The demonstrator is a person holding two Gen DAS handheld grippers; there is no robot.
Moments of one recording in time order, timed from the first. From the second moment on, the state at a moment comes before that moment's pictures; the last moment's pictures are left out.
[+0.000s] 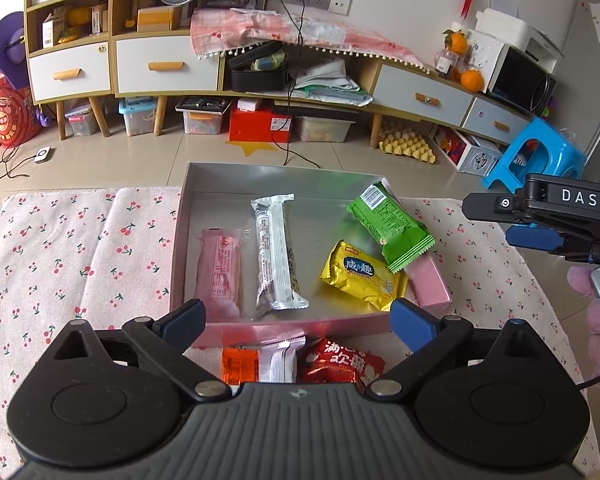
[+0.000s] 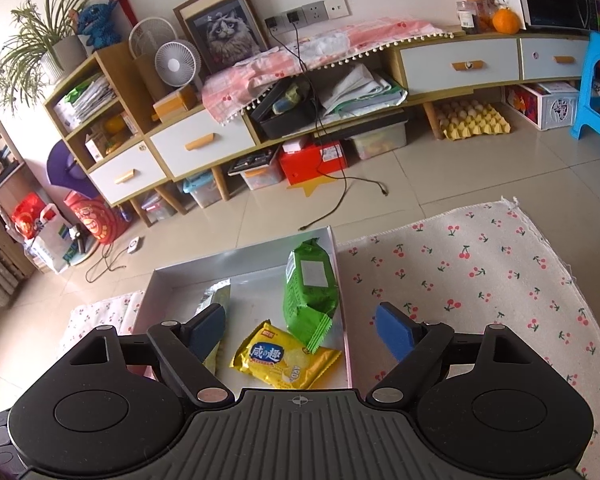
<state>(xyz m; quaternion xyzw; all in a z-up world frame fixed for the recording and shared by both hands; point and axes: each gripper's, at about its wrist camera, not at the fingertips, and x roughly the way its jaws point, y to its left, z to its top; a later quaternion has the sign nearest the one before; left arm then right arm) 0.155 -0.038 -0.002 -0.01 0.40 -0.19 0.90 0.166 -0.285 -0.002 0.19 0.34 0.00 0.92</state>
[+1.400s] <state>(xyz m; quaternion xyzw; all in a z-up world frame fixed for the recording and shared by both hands) 0.076 0.041 -0.054 0.06 0.40 -0.11 0.91 0.037 -0.214 -0.078 0.00 0.40 0.12 0.91</state>
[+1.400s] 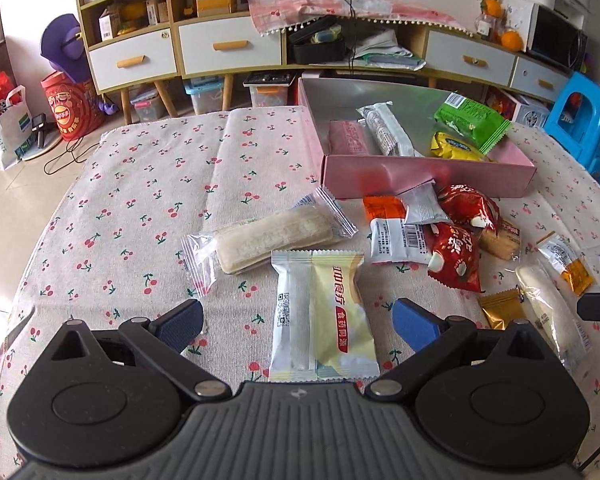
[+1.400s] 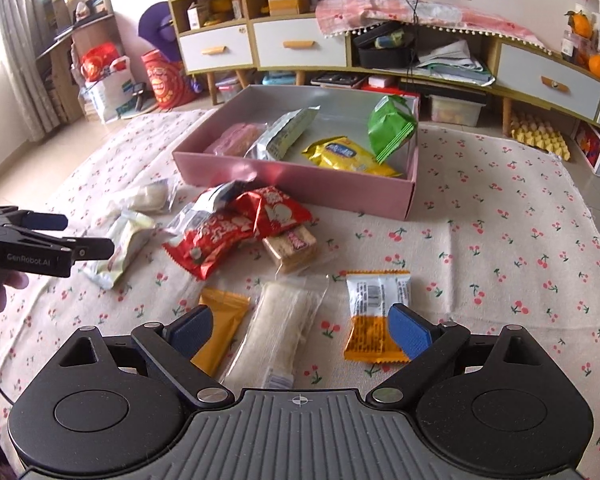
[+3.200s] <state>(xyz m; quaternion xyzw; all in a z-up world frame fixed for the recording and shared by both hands) 0.091 0.041 -0.061 0.02 0.45 -0.11 0.89 0.041 -0.189 -0.099 -0.02 0.45 0.12 0.88</state>
